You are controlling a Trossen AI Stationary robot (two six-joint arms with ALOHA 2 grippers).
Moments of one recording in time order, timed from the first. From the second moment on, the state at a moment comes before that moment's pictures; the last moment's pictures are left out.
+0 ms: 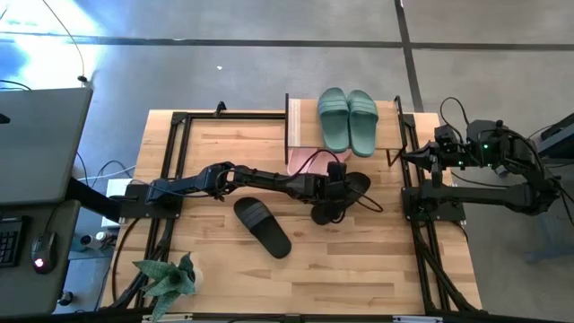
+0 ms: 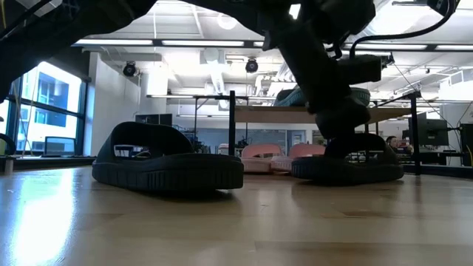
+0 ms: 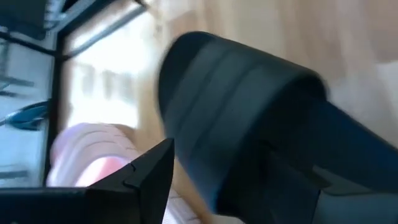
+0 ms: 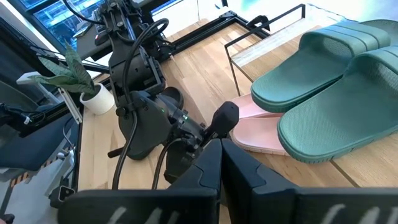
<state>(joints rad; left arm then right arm) 0.06 2.54 2.25 -0.61 -0.45 0.38 -0.26 0.49 1.13 -1.10 -0.06 0.34</state>
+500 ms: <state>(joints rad) 0.06 2.52 2.25 -0.69 -0.37 0.38 -0.26 0.49 1.13 -1.10 -0.06 0.34</state>
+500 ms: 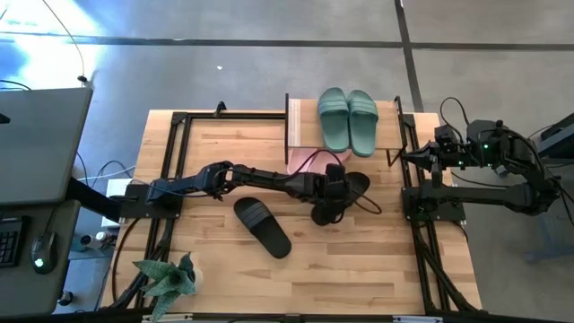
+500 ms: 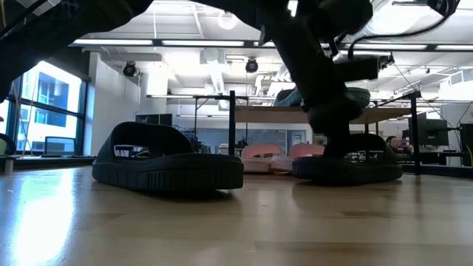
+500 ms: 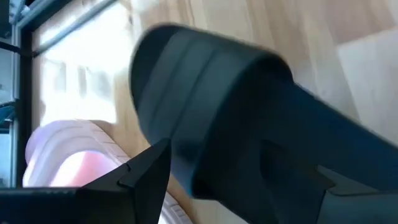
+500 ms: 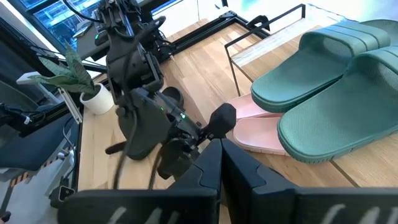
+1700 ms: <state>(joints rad) 0.05 2.48 2.25 -0.88 -0.26 0.15 -0.26 0.49 1.13 -1.10 -0.06 0.34</state>
